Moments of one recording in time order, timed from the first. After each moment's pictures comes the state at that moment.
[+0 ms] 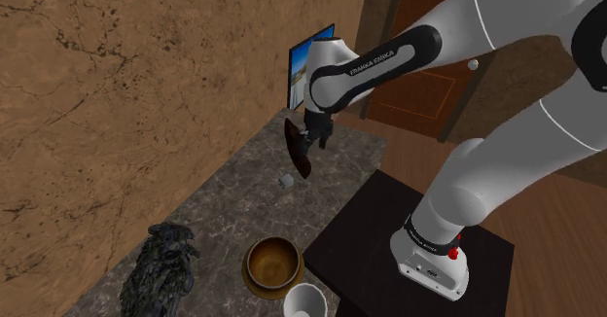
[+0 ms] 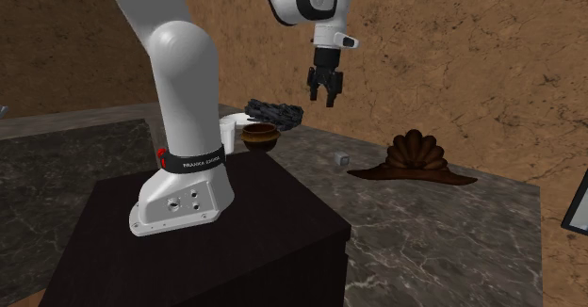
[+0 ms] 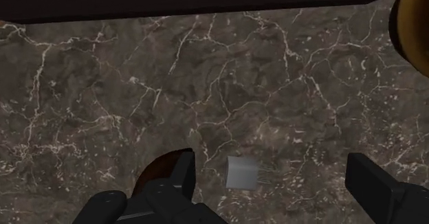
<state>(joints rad) -0.01 -0.35 0.12 -2.64 0.14 2.24 0.05</state>
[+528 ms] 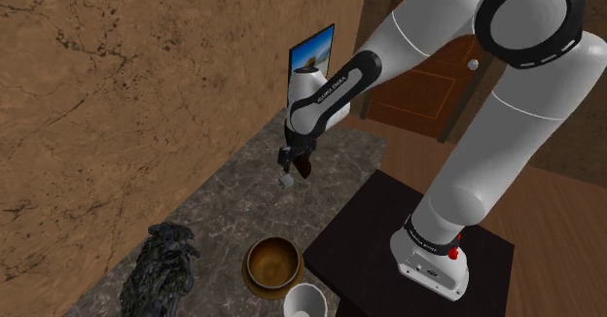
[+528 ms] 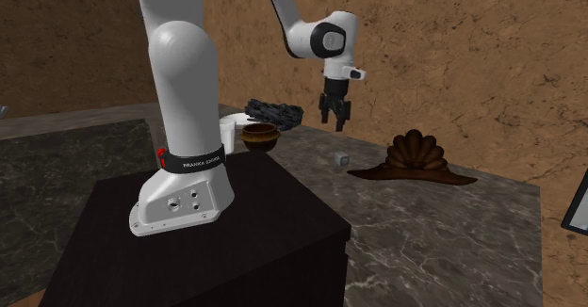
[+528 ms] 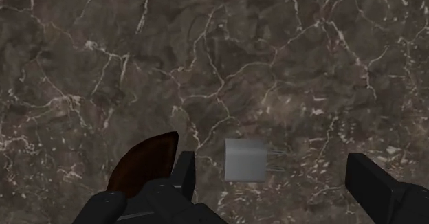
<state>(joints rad) -0.02 -0.01 0.15 -2.57 0.11 2.53 0.15</state>
